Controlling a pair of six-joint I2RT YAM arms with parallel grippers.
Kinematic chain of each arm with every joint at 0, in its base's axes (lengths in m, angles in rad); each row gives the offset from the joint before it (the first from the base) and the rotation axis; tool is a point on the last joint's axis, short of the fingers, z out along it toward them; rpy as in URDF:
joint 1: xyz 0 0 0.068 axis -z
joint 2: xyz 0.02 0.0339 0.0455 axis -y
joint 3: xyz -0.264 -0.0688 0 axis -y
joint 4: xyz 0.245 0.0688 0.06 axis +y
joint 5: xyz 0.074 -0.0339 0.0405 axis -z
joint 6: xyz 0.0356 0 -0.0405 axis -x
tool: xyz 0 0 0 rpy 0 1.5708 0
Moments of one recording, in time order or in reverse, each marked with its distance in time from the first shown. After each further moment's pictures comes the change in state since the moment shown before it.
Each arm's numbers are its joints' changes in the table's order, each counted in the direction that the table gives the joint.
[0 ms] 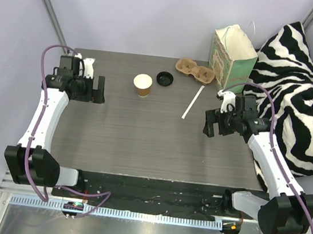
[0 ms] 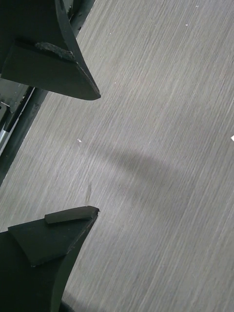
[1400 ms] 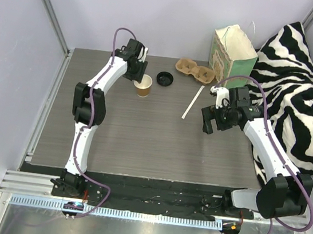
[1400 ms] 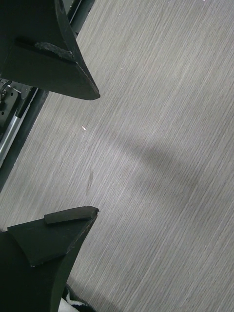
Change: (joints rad) left arm 0.320 -1.014 0.914 -0.055 -0.205 0.072; right arm -0.045 -0.164 0.141 0.090 0.056 0.078
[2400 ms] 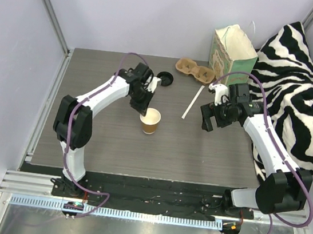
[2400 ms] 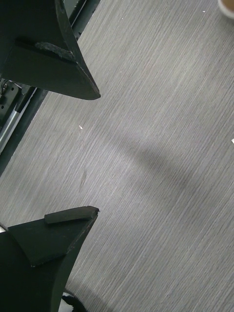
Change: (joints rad) left arm 0.193 0.447 -0.597 0.059 0.218 0.031; right arm 0.000 -0.039 0.056 0.015 -0.038 0.054
